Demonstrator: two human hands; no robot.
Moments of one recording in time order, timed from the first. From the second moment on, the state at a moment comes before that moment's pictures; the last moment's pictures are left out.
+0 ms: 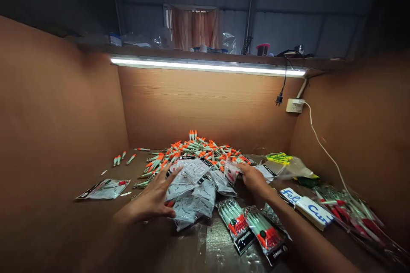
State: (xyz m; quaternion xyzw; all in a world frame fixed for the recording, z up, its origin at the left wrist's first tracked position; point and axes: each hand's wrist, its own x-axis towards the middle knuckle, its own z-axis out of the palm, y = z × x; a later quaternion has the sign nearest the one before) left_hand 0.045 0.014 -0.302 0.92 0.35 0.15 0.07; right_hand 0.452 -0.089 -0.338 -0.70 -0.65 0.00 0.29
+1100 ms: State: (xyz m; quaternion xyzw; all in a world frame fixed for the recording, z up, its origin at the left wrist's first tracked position) left_hand 0.115 -0.025 -0.339 0.79 0.27 0.44 0.32; right_hand 0.275 -0.060 -0.326 -0.55 -0.76 -0.07 0.34
